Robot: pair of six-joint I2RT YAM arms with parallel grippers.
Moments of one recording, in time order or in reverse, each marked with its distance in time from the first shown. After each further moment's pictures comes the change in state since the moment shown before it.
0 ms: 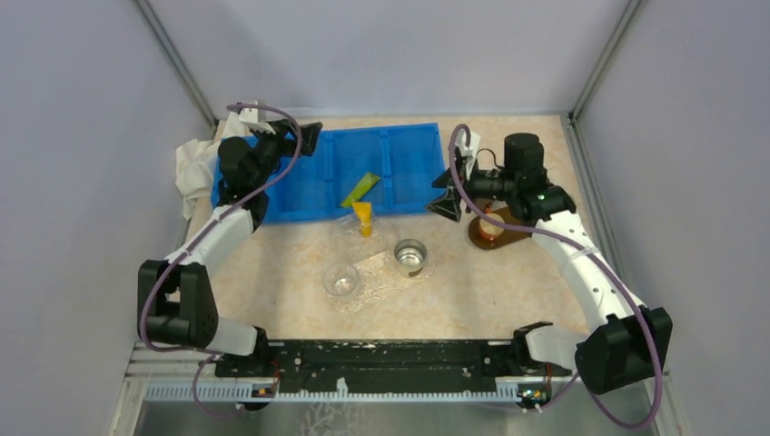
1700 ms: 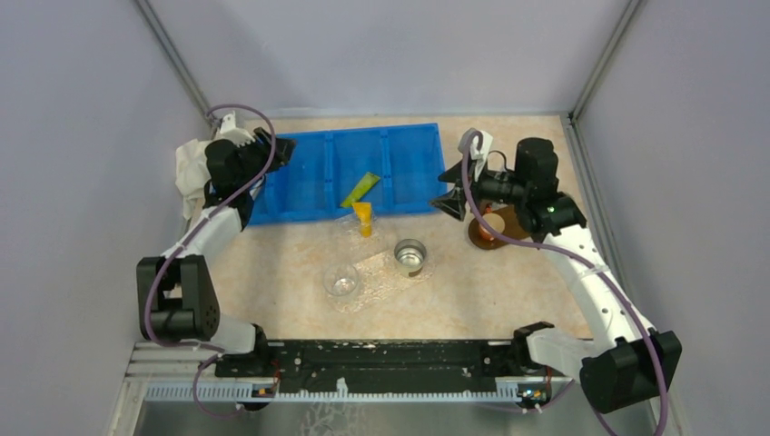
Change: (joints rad) left arm 0.152 0.035 -0.015 -0.226 -0.024 -0.167; right arm 0.001 -0.100 -0.048 0.089 0.060 0.052
